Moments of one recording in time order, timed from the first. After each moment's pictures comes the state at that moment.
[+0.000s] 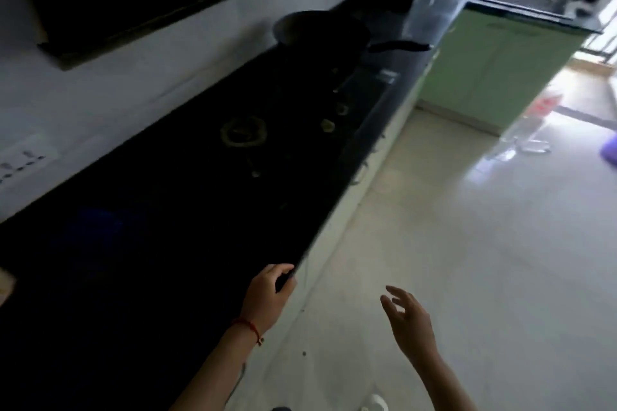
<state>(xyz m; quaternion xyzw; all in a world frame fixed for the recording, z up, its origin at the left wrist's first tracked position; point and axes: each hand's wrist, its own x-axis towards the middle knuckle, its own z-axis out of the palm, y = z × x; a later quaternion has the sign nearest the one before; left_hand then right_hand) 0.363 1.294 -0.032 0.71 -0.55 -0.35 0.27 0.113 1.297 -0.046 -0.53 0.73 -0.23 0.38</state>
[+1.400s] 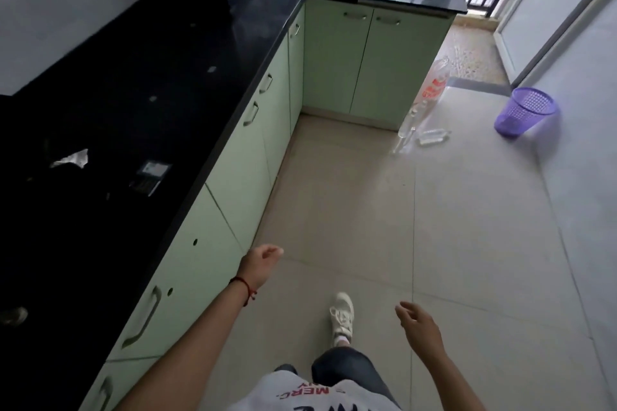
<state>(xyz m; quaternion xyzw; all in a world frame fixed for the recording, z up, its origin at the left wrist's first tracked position) -0.090 0.671 -0.081 0.68 -0.50 -0.51 0.17 -0.376 0.810 -0.113 -0.29 0.83 -0.20 0.43</state>
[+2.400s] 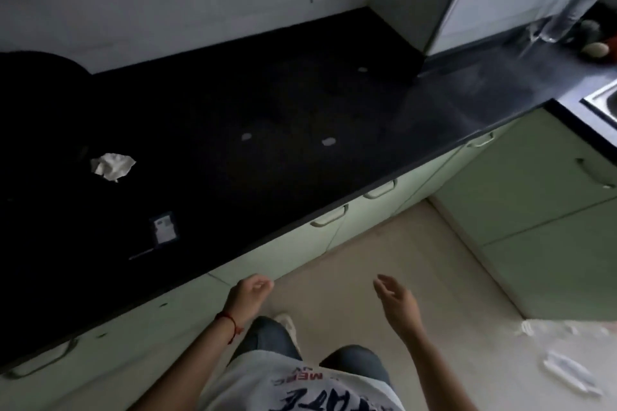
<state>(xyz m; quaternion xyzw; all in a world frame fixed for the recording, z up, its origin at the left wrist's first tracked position) -0.091 0.399 -0.095 0.82 -0.16 -0.46 0.31 -0.315 0.229 -0.090 -0.63 0.59 -0.03 0.50</state>
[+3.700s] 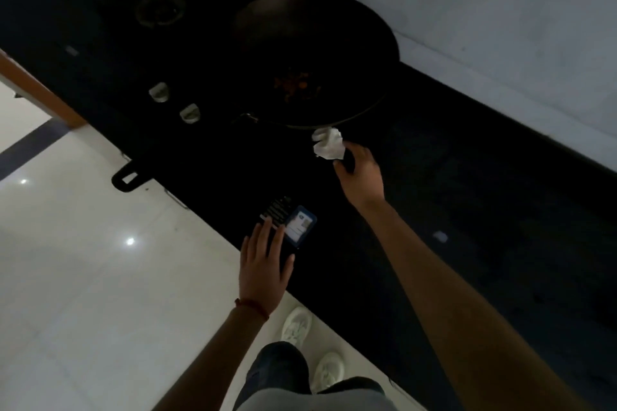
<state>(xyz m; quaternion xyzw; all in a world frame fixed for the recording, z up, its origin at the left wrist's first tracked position) -0.016 0.411 -0.093 0.97 0.12 -0.05 0.20 0.165 0.274 -0.023 -0.90 -0.08 0.07 0.41</state>
